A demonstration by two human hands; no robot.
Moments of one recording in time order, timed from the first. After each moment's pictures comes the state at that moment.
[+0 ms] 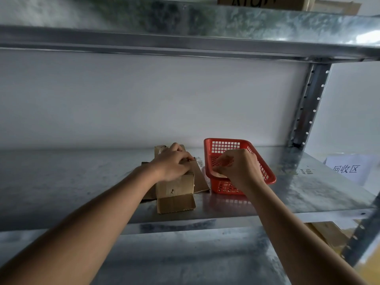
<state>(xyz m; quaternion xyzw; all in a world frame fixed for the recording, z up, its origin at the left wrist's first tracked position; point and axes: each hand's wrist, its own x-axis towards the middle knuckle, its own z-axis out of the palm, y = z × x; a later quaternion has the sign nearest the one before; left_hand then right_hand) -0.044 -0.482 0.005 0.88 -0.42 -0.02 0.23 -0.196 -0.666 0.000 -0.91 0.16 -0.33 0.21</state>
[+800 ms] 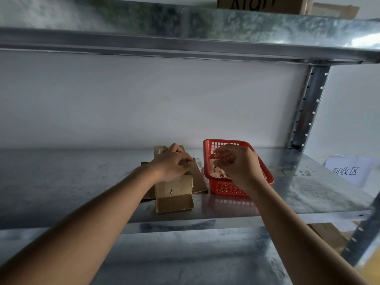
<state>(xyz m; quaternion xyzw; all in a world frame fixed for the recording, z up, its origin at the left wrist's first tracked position) -0.040 -0.484 0.000 0.88 -0.42 -0.02 0.22 -0.199 -0.668 0.006 -0.89 0.09 -0.36 0.28</state>
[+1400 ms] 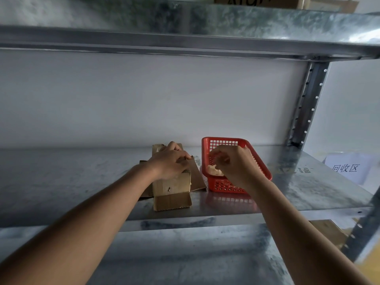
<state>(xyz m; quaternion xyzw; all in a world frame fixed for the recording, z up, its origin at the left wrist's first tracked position) -0.041 -0.484 0.001 0.88 -0.42 -0.03 0.21 -0.205 -0.670 0.011 -0.93 0.06 -0.30 0.19</state>
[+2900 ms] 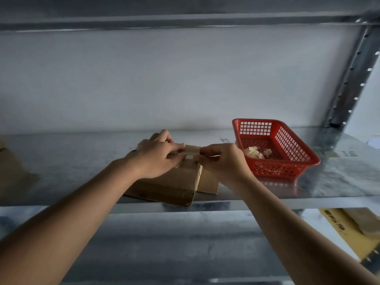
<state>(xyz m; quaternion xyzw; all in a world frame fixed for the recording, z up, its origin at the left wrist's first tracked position) -0.039 -0.358 0.005 0.90 -0.41 0.04 0.12 -0.159 -0.552 -0.022 -0.87 0.08 -0.28 0.39</state>
